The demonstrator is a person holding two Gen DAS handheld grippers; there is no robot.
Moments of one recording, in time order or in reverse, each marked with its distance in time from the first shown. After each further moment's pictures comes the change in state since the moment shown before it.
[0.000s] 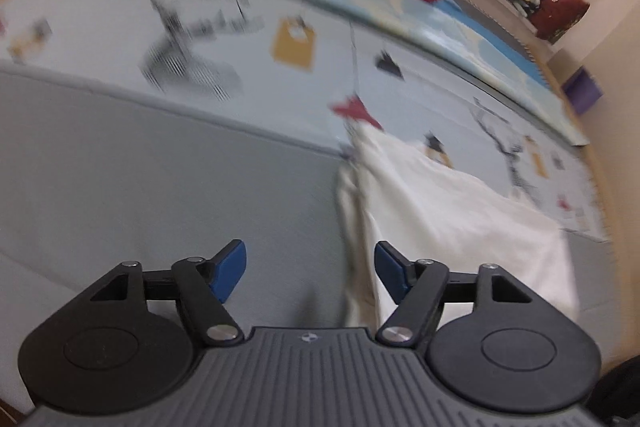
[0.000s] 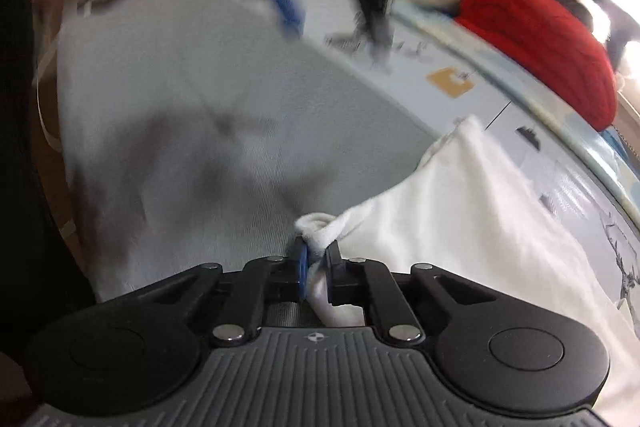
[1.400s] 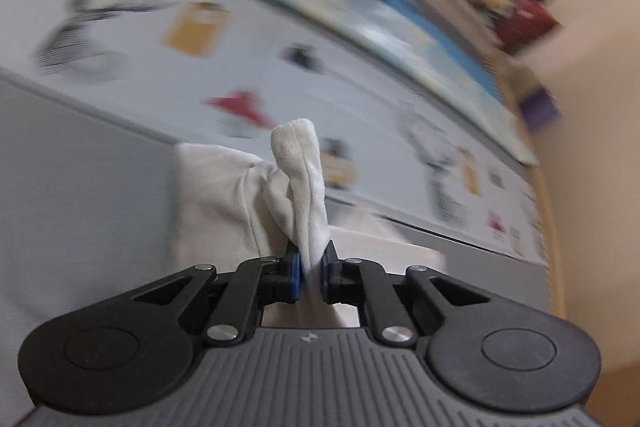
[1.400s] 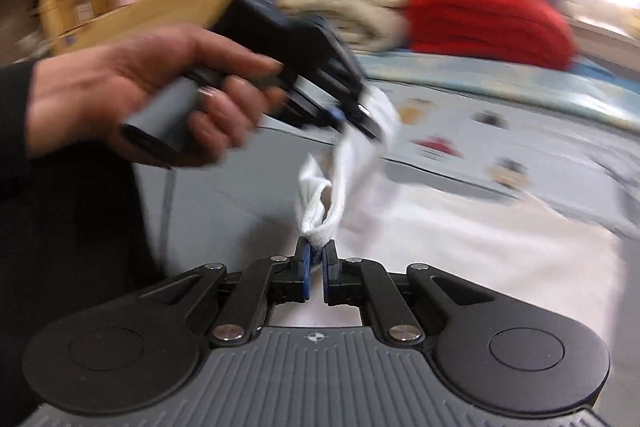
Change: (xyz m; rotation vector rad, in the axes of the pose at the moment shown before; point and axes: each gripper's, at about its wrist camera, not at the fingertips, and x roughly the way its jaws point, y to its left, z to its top) left arm 0.027 -0.113 0.019 -0.026 0.006 -0.171; right arm -0.136 -0.090 -0.058 0.397 -0.184 0.140
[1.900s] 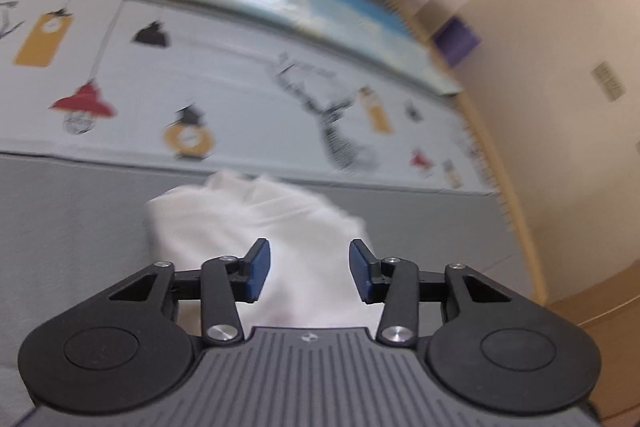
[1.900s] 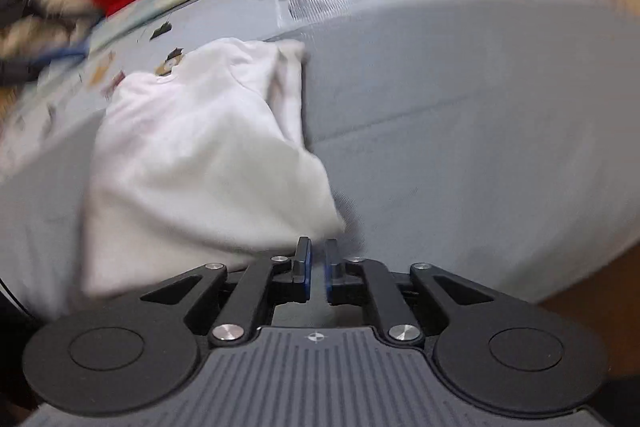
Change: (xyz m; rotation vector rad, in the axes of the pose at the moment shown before) left arm 0.037 -0.080 -0.038 0.221 0.078 -0.106; right arm -0.073 -0.154 -0.103 0.676 0.176 -0.476
